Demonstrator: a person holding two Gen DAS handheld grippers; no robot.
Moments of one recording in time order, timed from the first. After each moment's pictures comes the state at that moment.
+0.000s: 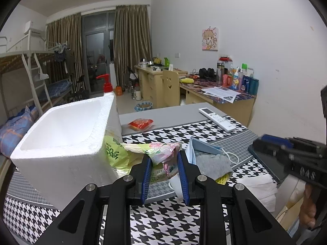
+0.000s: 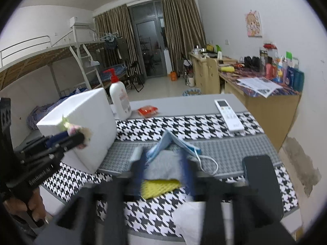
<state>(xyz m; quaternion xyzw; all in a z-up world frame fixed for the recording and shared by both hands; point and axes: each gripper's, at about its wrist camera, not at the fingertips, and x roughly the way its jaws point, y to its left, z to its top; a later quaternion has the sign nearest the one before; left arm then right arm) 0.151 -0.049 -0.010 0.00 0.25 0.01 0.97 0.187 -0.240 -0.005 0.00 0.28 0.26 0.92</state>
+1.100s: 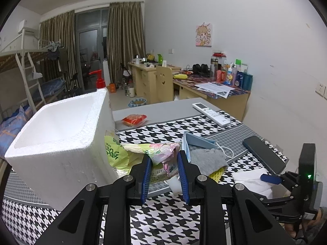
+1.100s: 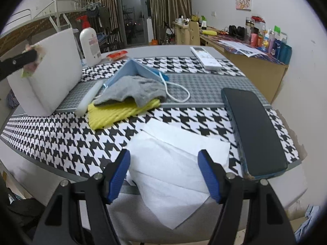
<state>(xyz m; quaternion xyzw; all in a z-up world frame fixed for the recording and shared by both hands) 0.152 -0.049 -0.012 0.00 0.26 -0.02 0.96 0.179 -0.268 -0.101 -0.06 0.38 0.19 0.90</state>
